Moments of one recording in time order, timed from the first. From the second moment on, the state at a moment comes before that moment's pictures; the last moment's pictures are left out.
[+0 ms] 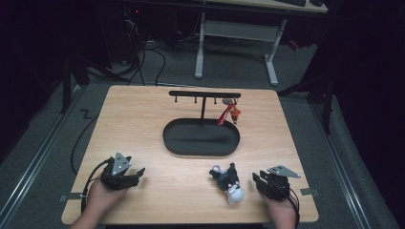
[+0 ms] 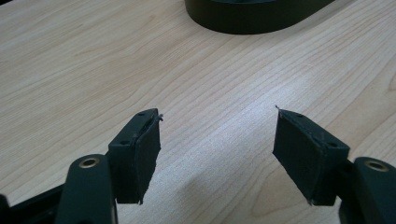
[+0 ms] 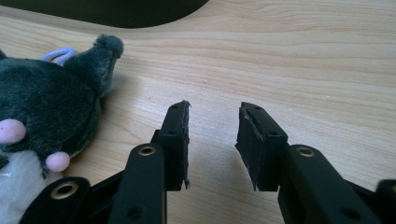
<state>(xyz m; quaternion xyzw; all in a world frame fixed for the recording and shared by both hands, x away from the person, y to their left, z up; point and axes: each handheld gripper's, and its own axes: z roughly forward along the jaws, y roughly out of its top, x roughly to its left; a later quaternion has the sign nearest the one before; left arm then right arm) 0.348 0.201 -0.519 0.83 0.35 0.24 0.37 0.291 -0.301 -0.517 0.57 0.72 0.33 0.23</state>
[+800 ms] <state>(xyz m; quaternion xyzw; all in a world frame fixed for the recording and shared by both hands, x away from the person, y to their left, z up) 0.350 0.201 -0.518 0.82 0.34 0.24 0.39 0.302 -0.280 -0.493 0.57 0.79 0.15 0.17</state>
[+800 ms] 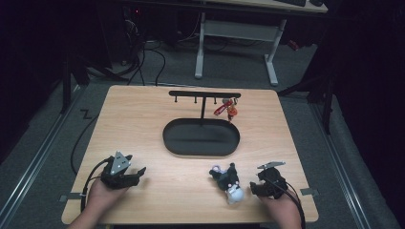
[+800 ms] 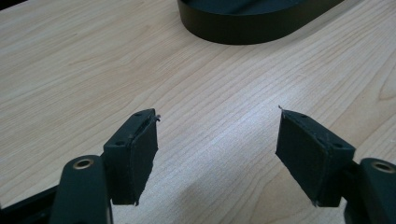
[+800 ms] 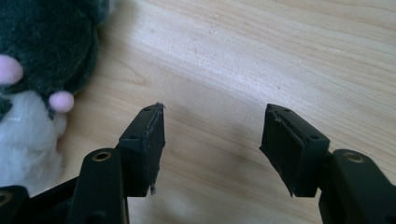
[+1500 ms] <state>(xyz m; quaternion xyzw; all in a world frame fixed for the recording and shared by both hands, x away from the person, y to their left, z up) 0.350 0.195 -0.518 0.83 0.32 0.23 0.39 0.322 -0.267 -0.481 0.57 0.82 0.07 0.08</state>
